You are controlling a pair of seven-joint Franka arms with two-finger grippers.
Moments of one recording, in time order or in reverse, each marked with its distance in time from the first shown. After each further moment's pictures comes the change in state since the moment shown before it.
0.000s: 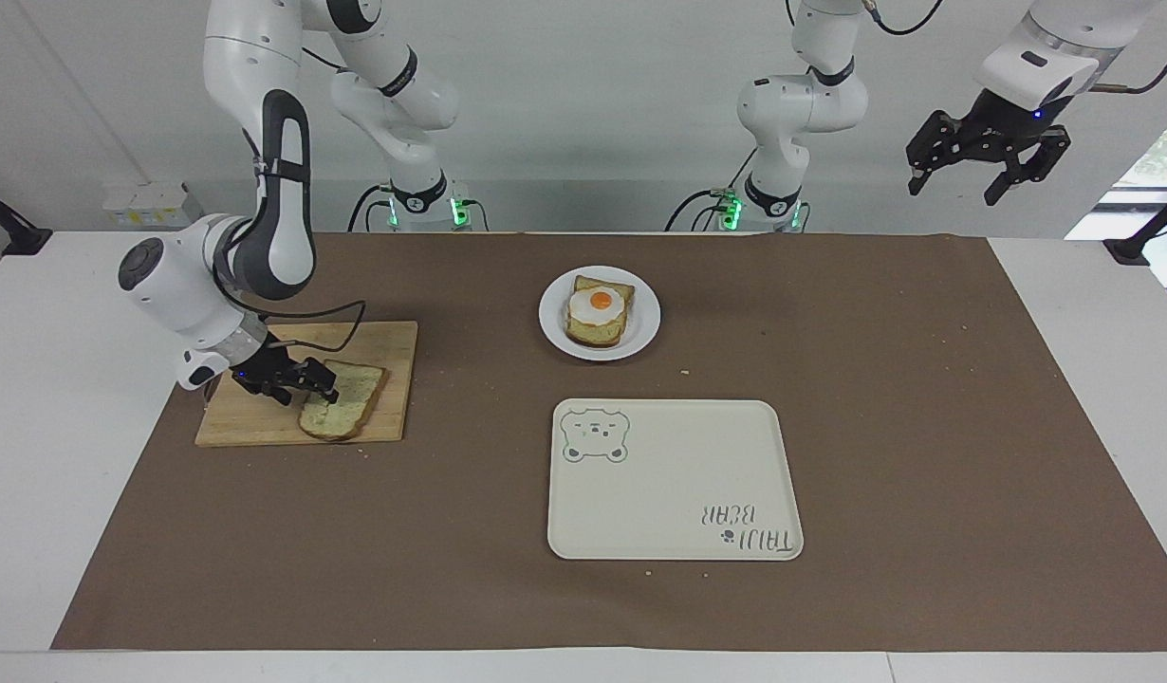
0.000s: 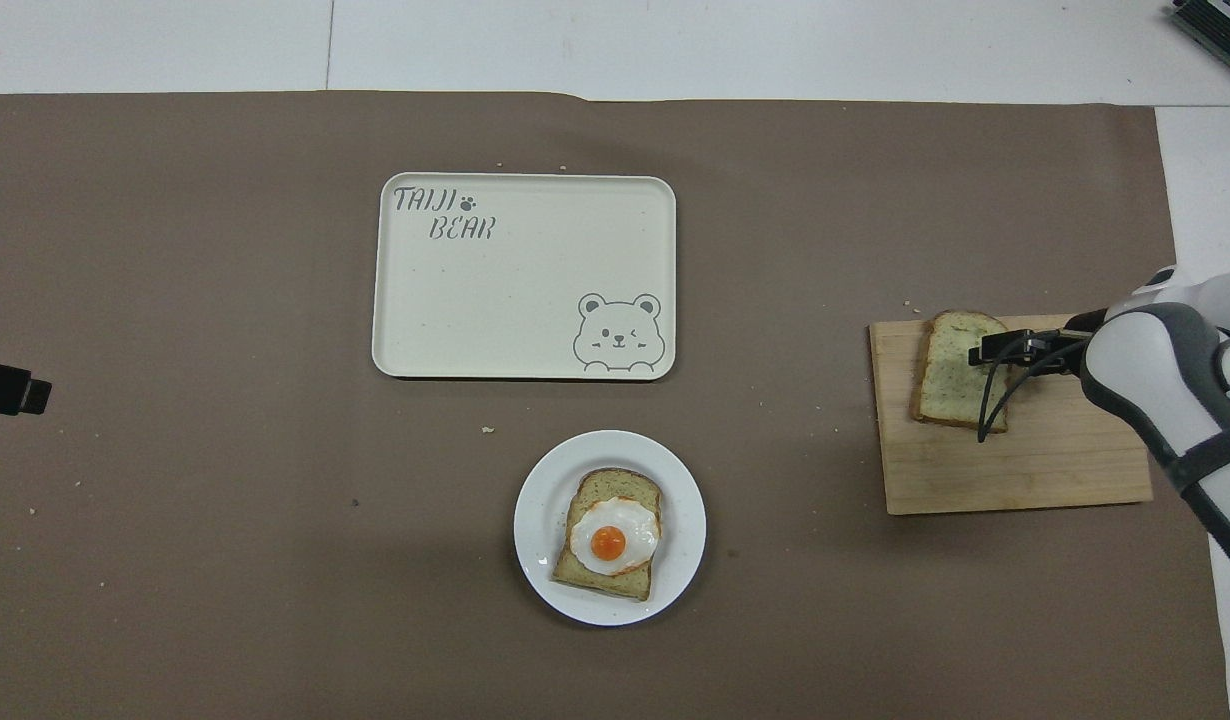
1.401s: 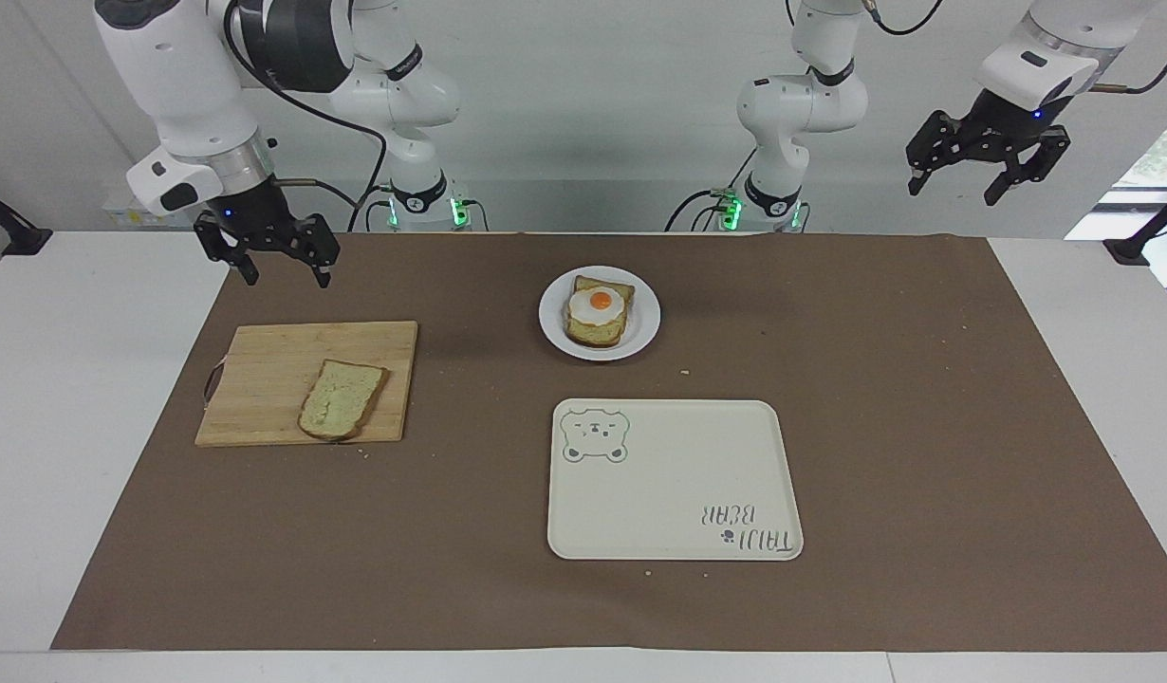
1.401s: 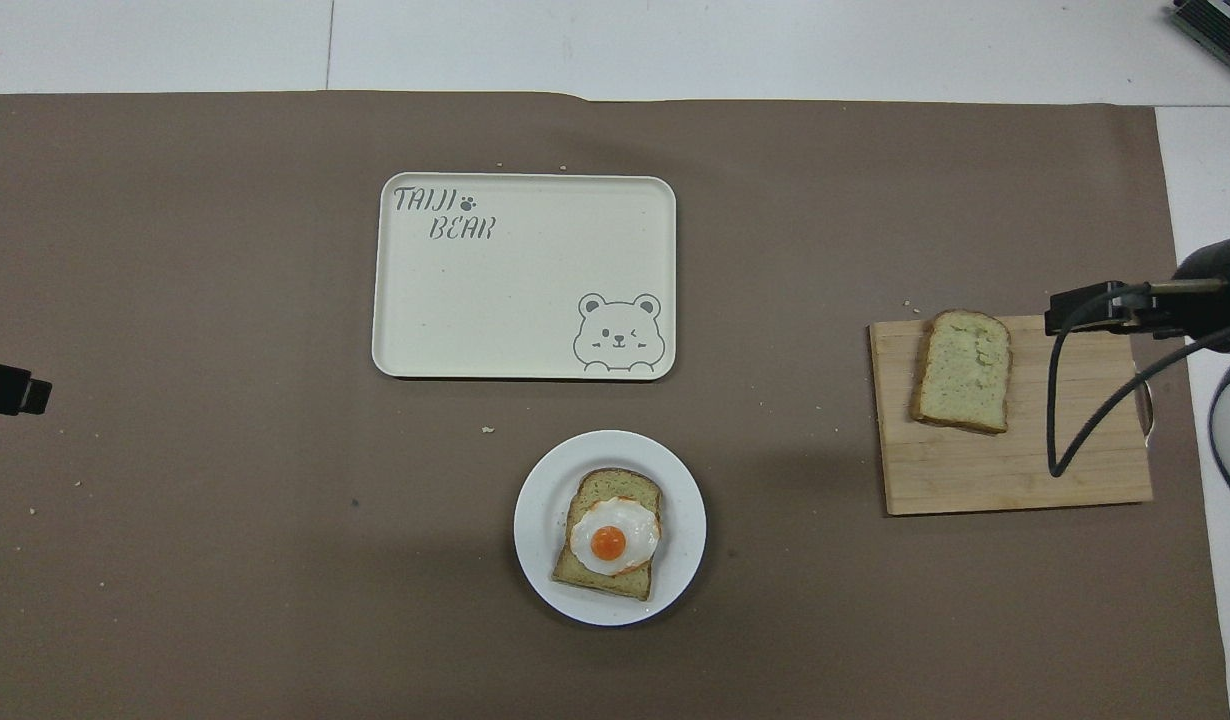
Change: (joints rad) left arm 0.000 0.000 0.000 0.000 0.000 0.000 0.000; right arm 0.204 -0.299 0.007 0.292 -0.311 -0.455 0.357
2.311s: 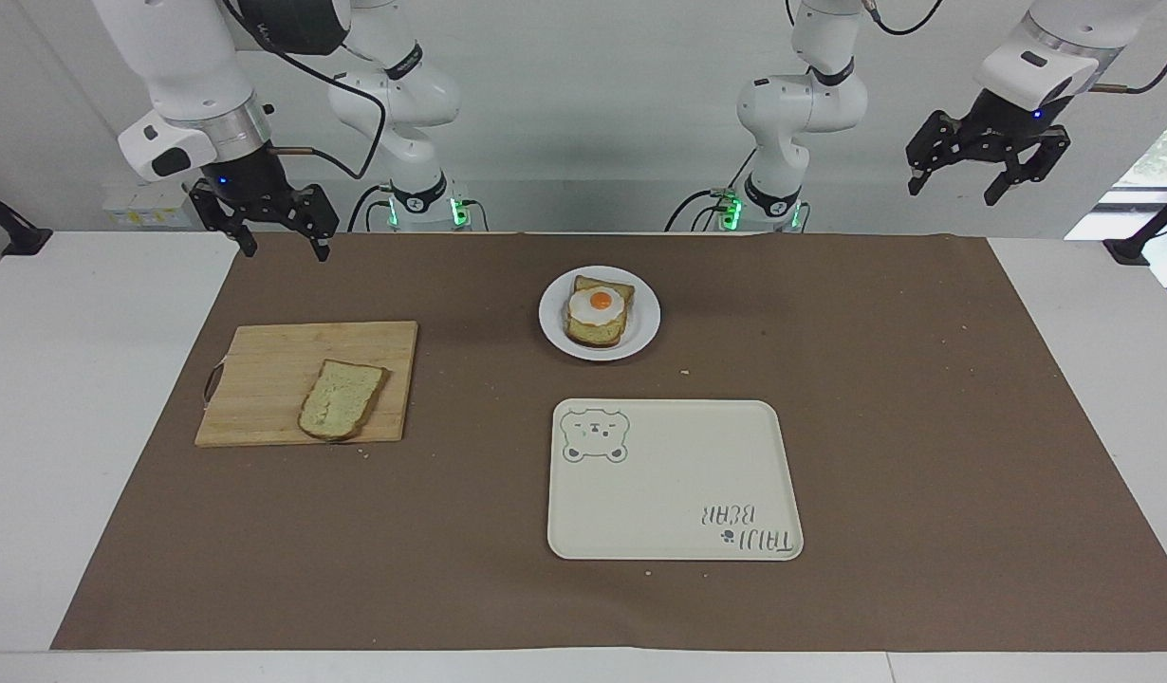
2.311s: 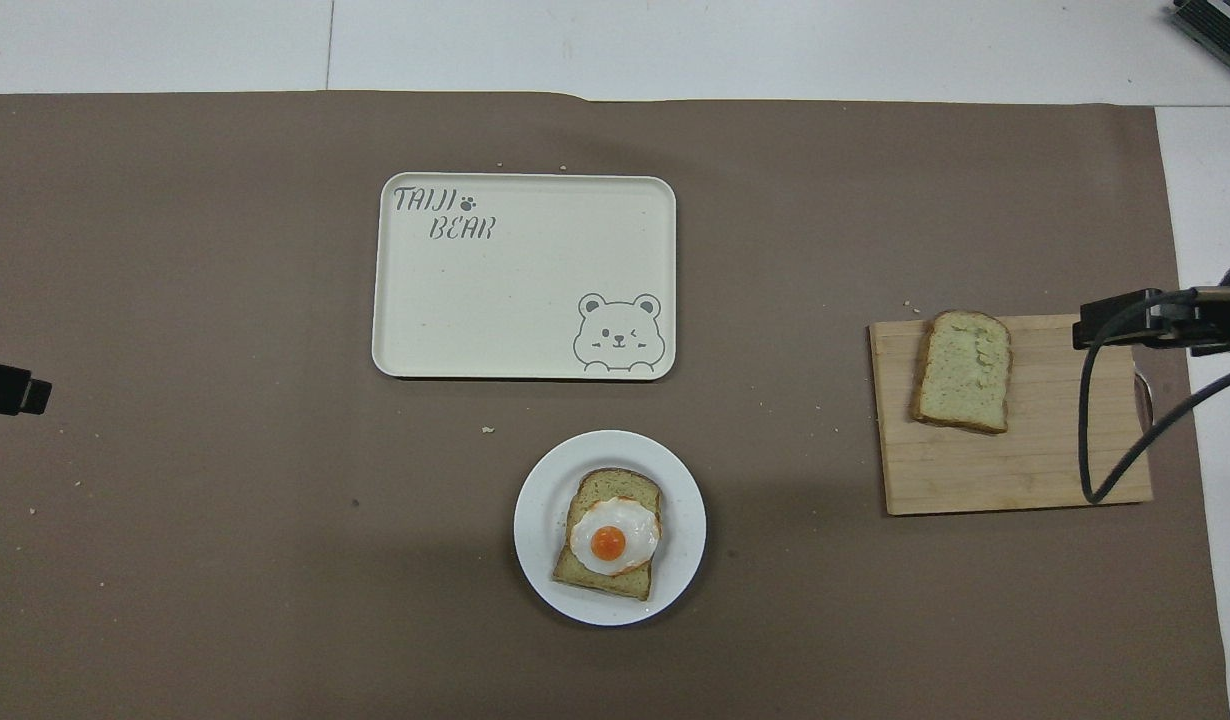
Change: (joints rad) left arm 0.000 0.000 0.000 0.000 0.000 0.000 0.000; right arm 0.010 -0.039 0.005 0.096 -0.042 -0.154 0.045
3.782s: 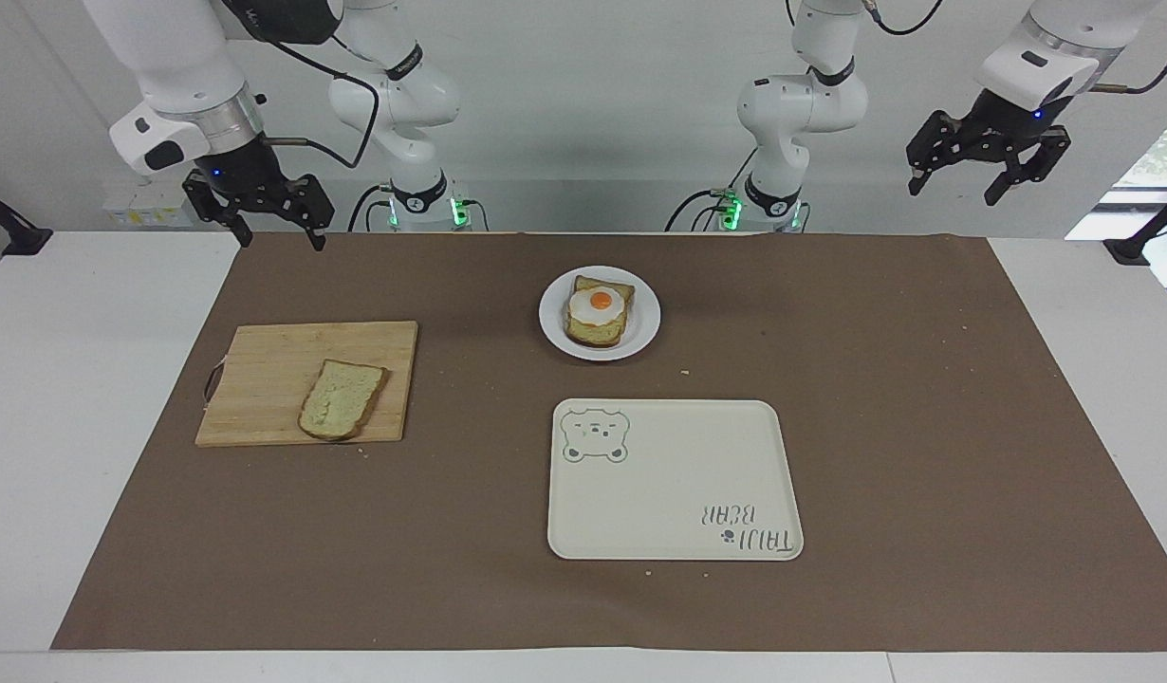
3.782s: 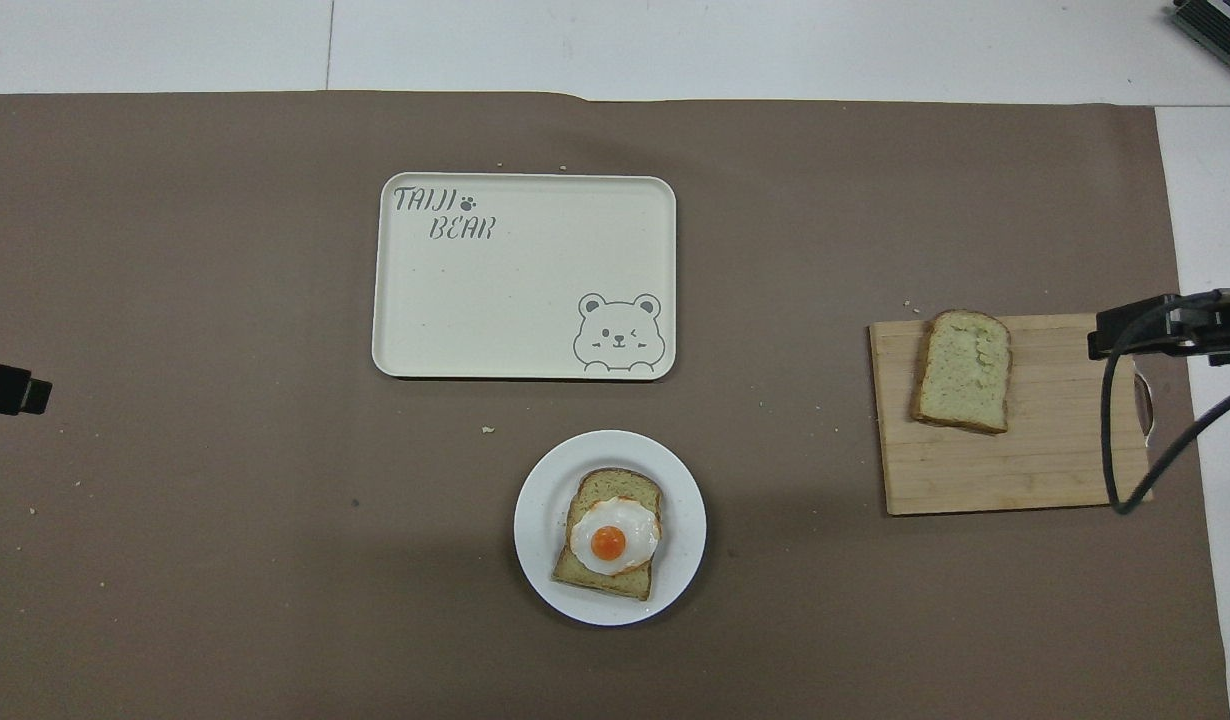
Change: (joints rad) left arm 0.000 0.000 0.000 0.000 0.000 0.000 0.000; right arm -0.003 0.014 -0.005 0.052 -0.001 -0.077 -0.013
